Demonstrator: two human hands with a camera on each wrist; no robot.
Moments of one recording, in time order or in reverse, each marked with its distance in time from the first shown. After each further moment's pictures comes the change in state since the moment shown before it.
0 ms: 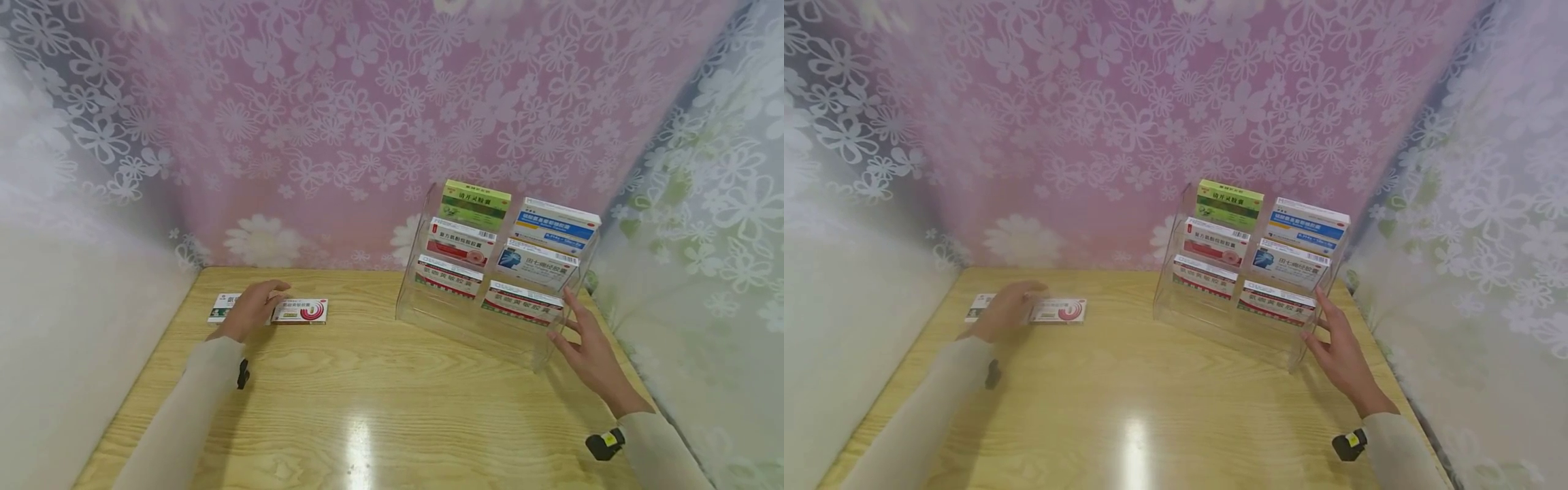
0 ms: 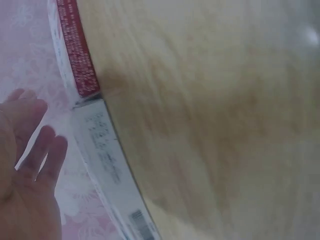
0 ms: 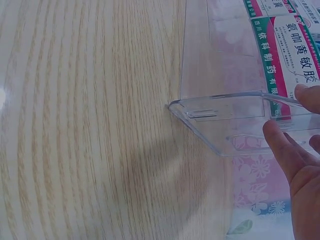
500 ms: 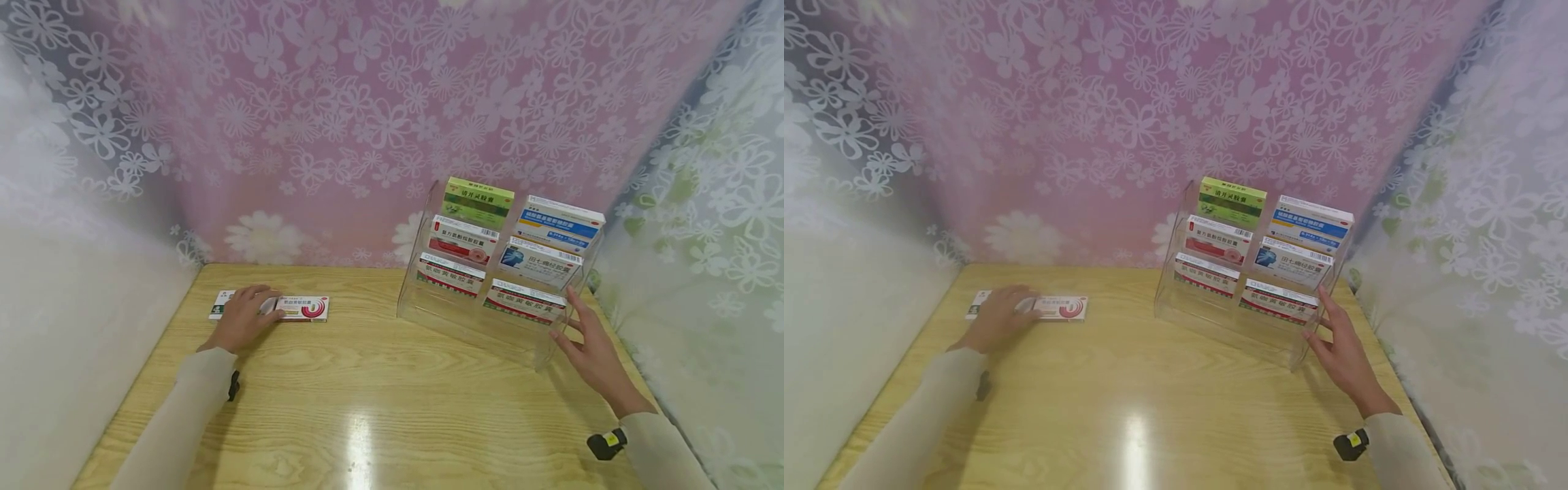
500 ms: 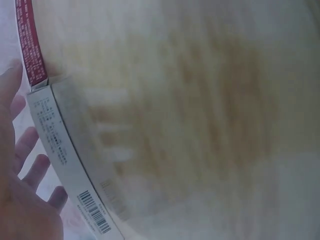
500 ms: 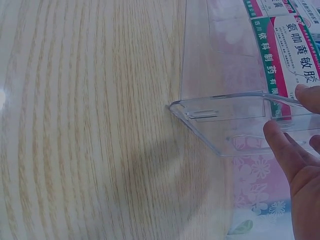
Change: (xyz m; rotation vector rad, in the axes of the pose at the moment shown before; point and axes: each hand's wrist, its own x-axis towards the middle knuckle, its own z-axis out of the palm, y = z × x) left_hand -0.027 -0.016 0.010 0.225 0.129 0.046; right_hand 0.001 -0.001 0.000 -0.012 0.003 0.009
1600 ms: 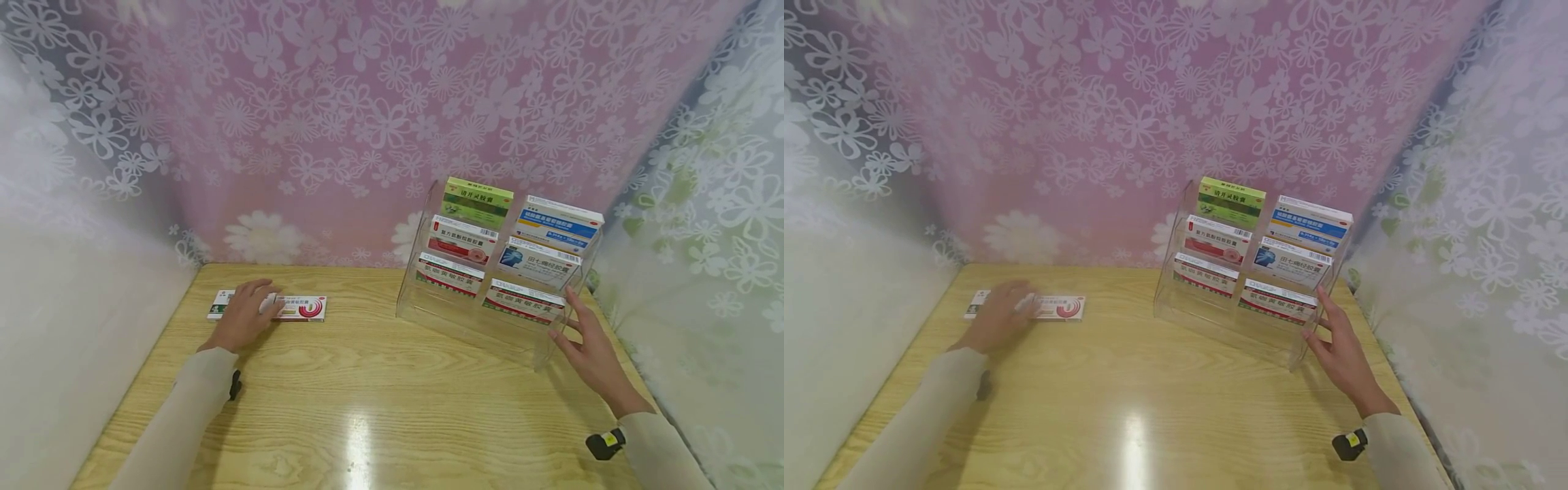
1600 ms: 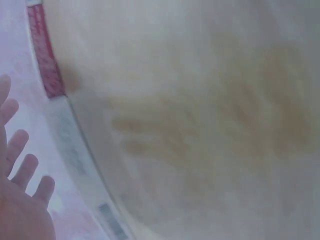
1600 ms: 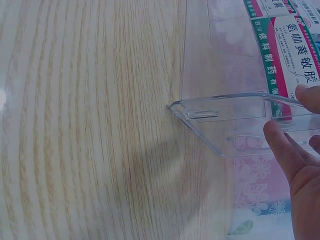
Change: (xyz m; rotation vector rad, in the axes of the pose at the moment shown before) left_hand 0.006 0.012 -0.004 -0.065 0.007 -0.015; right_hand -0.001 0.001 0.000 -0.005 -0.006 0.012
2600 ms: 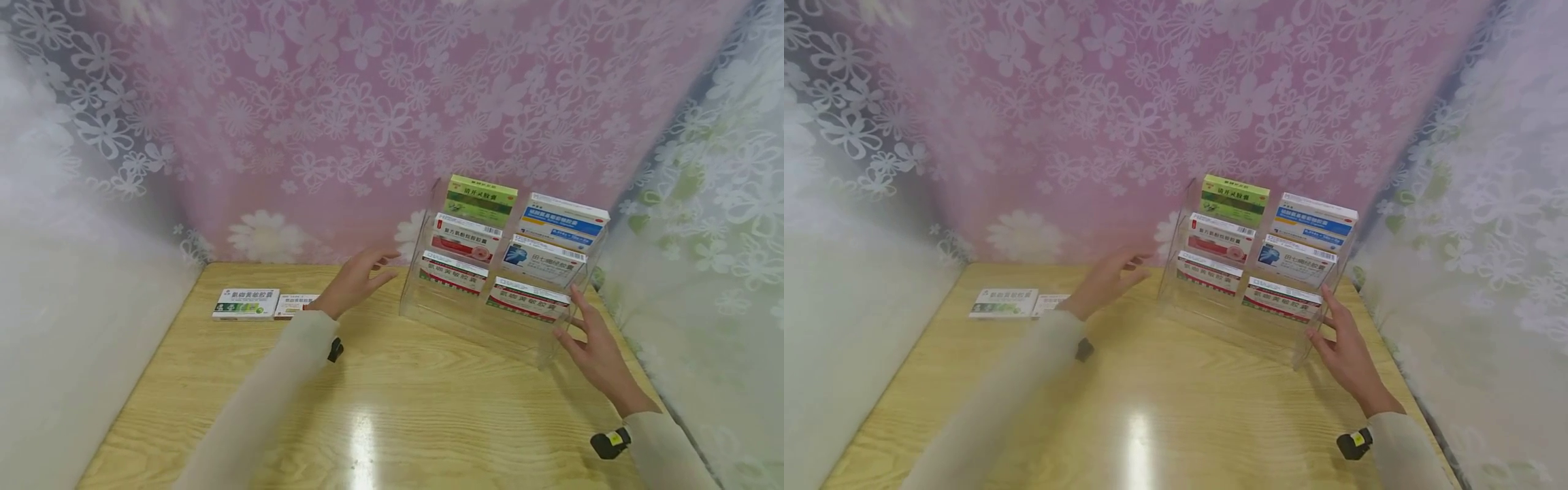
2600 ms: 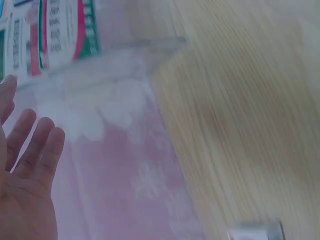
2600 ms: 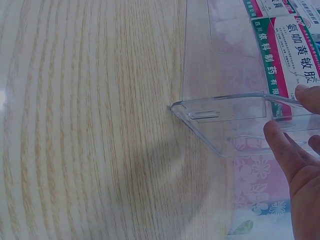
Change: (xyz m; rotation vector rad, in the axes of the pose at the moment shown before) left_hand 0.096 0.195 0.028 -0.350 -0.085 0.293; right_hand 0.000 0.001 0.003 0.026 0.000 -0.011
